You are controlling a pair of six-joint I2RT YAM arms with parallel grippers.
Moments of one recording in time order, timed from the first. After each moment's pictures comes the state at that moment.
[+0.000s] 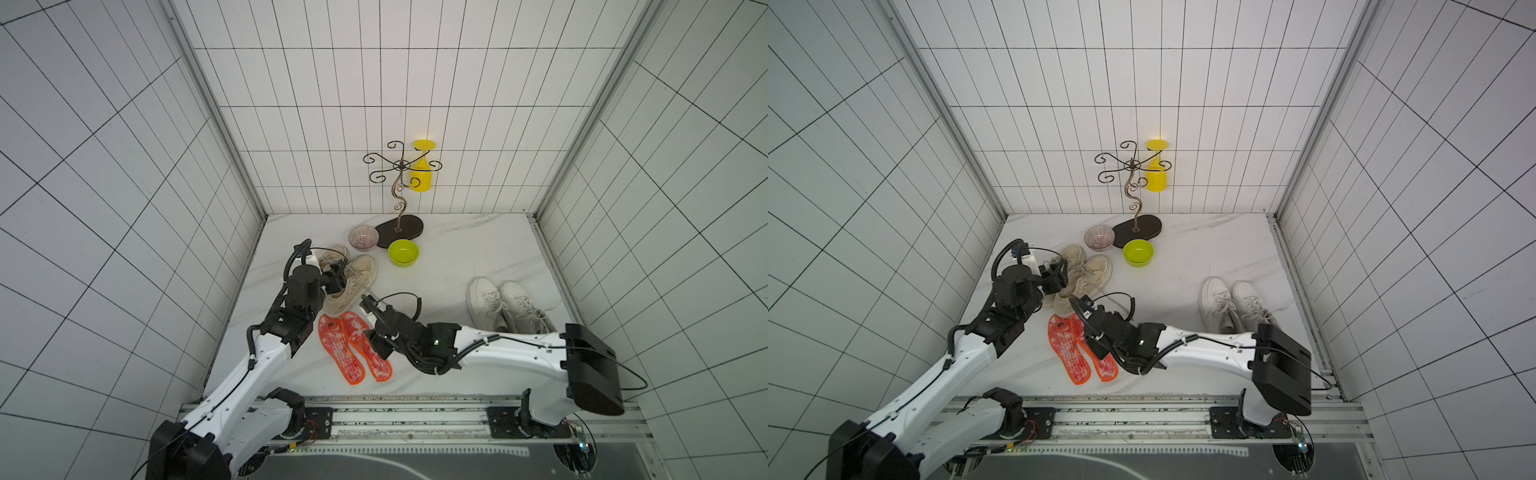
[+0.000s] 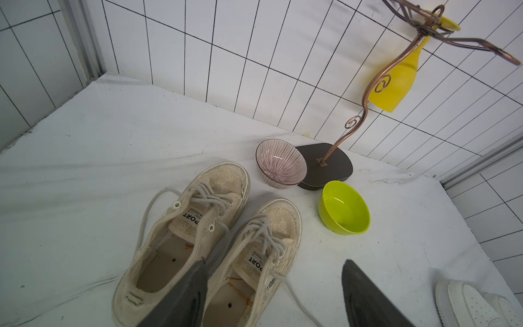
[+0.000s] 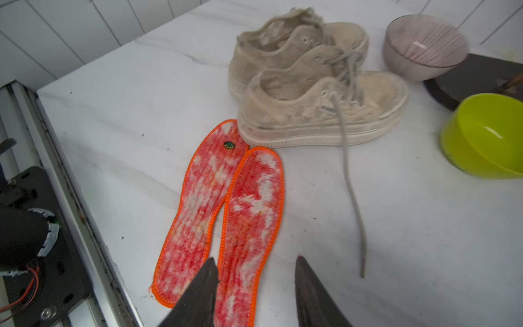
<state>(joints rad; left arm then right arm) -0.33 0.97 0.67 -0.07 -0.16 -0.48 1.21 1.52 1.04 -0.19 0.34 0.26</state>
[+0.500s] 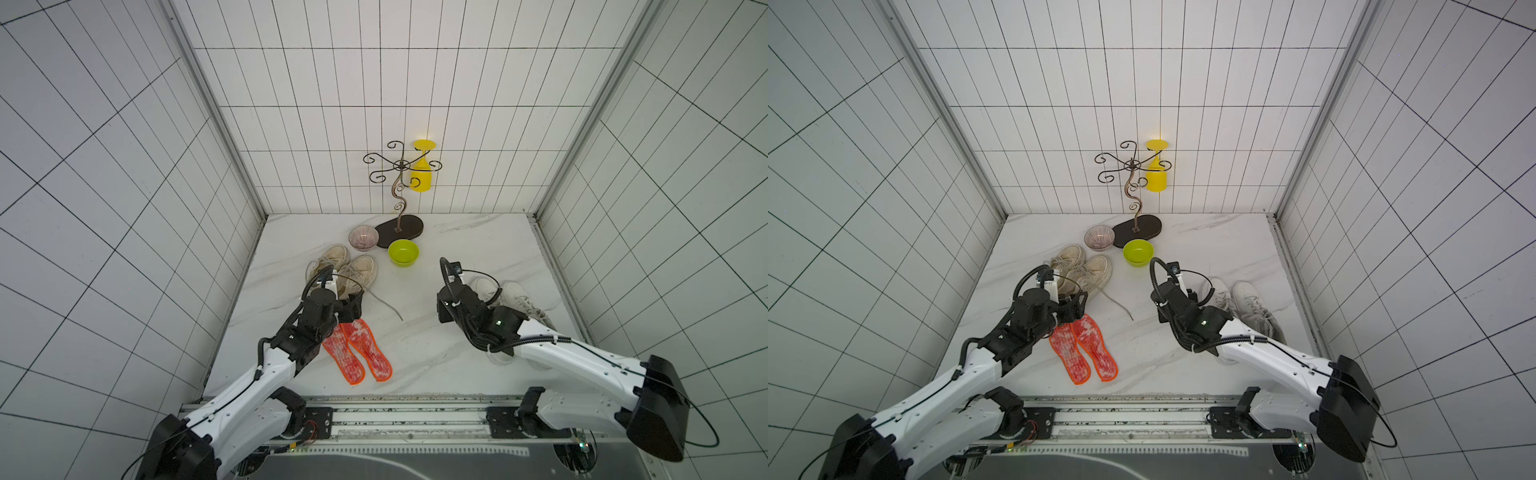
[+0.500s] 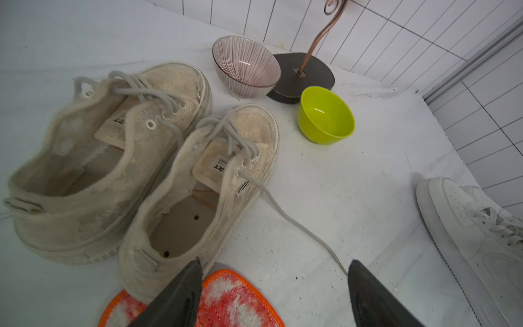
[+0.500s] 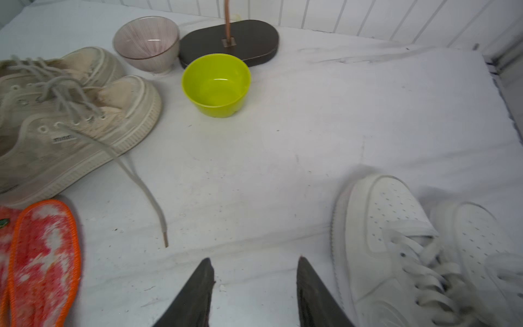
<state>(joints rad) -0.50 0.92 0.46 -0.07 -0.10 -0.51 0.86 1.17 0.85 -0.48 0.57 0.52</state>
